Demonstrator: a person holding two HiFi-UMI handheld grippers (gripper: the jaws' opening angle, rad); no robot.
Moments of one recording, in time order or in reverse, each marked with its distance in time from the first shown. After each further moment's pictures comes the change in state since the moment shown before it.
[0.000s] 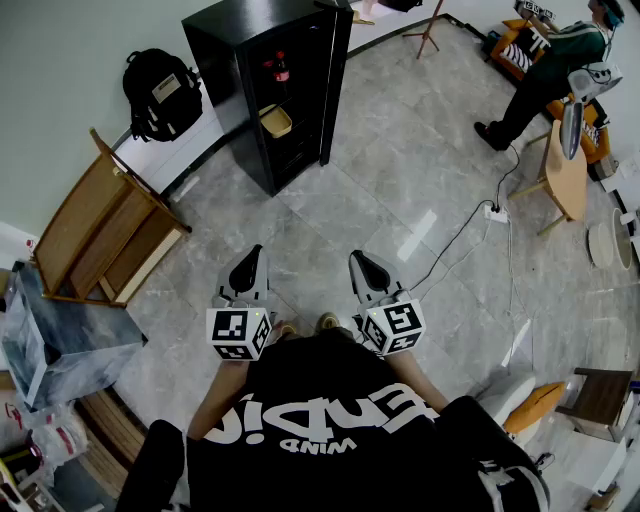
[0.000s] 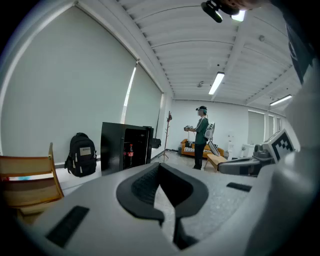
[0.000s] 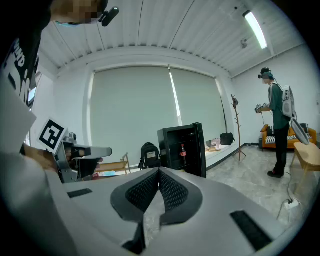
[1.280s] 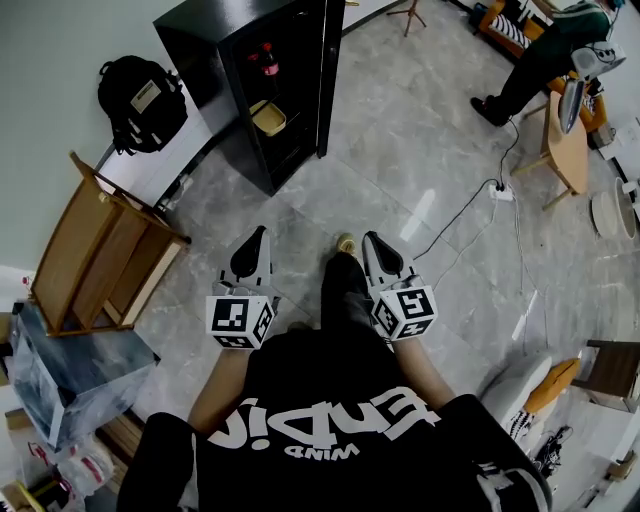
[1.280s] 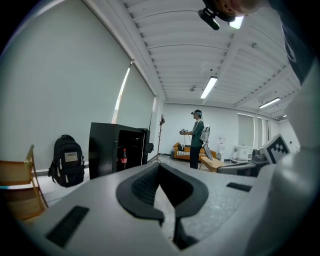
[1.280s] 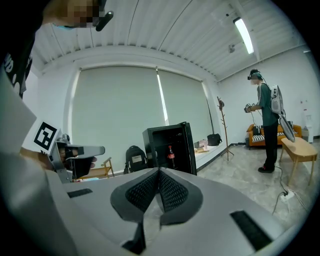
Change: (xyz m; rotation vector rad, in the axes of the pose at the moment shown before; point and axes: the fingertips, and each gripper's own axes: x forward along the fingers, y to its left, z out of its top) left arm 0.088 0.059 0.006 0.028 -0.052 -0.119; right arm 0.084 -0.044 -0.008 0.054 -0.044 -0.152
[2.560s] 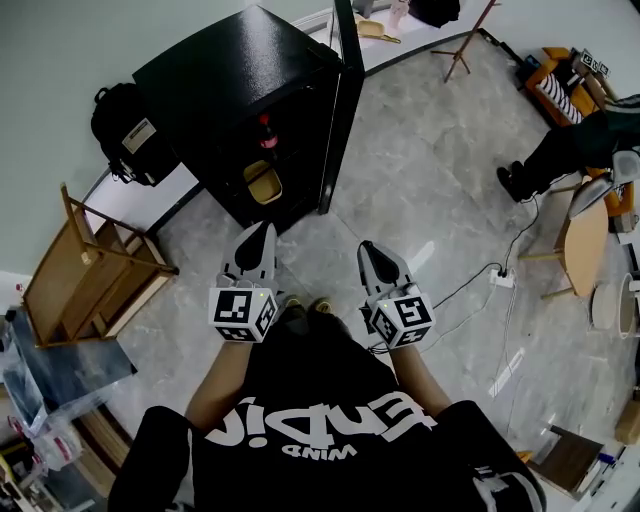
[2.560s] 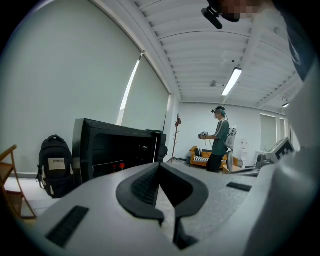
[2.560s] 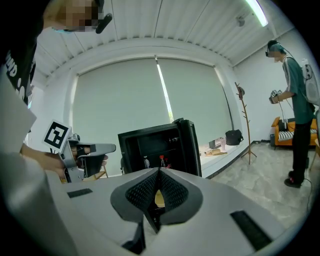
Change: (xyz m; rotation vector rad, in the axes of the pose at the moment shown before) left arm 0.312 0.072 0.081 -0.068 -0.015 0.166; right arm 0.258 -0.186 0.108 -0.010 0.065 0.214
